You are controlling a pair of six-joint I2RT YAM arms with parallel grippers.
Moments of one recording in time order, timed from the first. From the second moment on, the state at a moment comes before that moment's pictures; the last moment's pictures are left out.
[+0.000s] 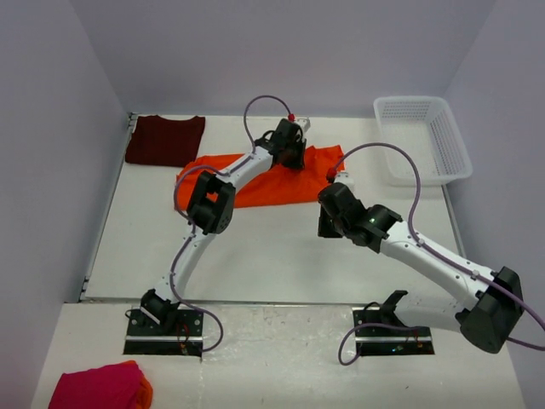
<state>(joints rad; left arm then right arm) -0.59 2.63 2.32 -0.49 0.16 -0.34 0.76 1.16 0.95 -0.69 0.28 0.68</state>
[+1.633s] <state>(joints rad) -0.39 1.91 1.40 -0.70 -0.68 -0.55 0.92 0.96 0.93 -0.72 0.33 0.68</state>
